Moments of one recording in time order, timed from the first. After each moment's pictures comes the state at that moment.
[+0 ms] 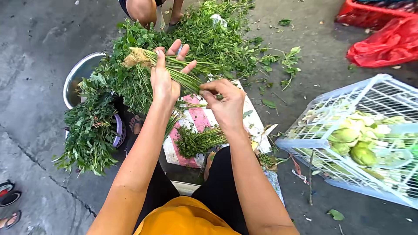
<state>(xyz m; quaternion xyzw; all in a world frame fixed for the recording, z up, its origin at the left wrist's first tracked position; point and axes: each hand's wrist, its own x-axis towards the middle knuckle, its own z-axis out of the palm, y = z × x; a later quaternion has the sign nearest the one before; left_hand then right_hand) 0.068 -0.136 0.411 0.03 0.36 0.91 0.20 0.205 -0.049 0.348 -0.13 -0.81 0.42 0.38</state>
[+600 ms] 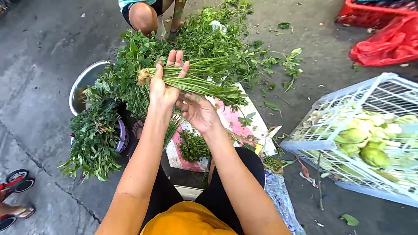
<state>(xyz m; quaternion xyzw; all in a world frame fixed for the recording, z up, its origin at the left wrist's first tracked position) 0.064 -0.145 0.413 -0.07 0.18 0.94 0.28 0.172 -0.089 0.347 -0.10 -0.23 0.96 0.12</state>
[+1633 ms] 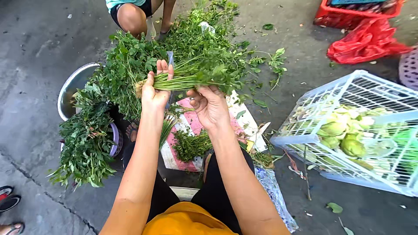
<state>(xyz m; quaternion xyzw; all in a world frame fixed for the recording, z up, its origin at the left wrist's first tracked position) 0.057 -0.143 0.402 -0.17 0.12 0.94 0.27 0.185 -0.070 0.374 -0.14 -0.26 0.91 0.31</state>
